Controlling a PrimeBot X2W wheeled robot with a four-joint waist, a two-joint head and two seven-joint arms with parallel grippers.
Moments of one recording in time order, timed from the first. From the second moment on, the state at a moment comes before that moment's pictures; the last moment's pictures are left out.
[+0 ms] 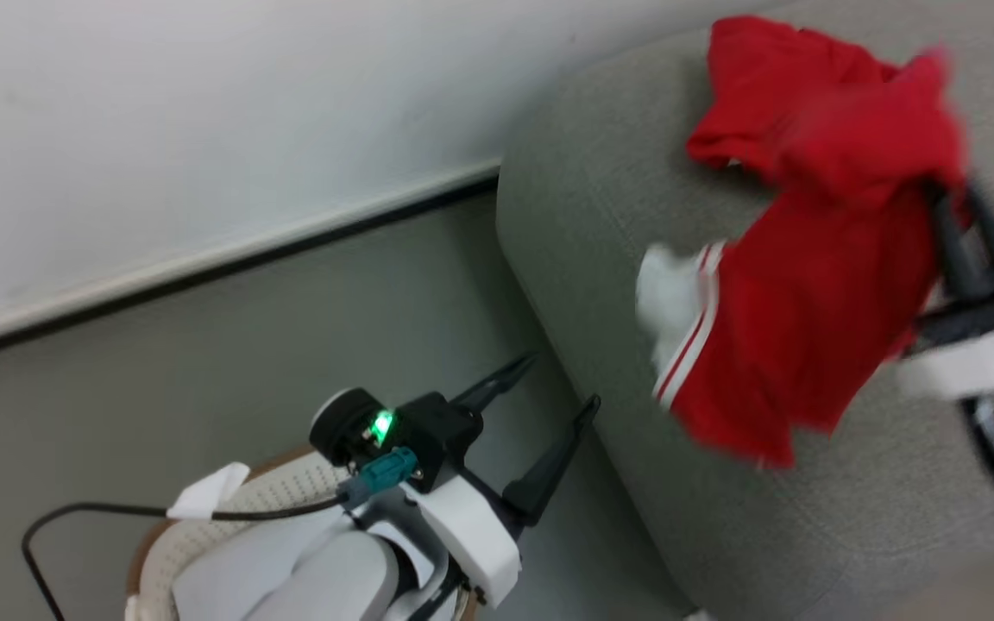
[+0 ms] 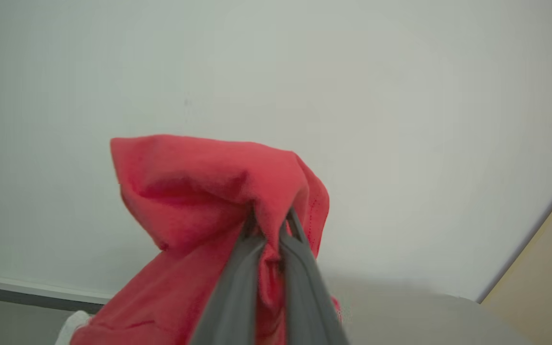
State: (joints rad) left arm -0.44 0.21 -0.66 0.08 -0.32 -0.07 -0.01; right arm -0.55 -0.22 0.11 0.27 0.08 0.13 -0.26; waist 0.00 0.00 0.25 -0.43
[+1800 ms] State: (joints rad) left arm -0.33 0.32 -0.48 0.06 -0.43 0.07 -0.15; right arm -0.52 -0.12 -0.34 0.37 -0.20 0.13 -0.26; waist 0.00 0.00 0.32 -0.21
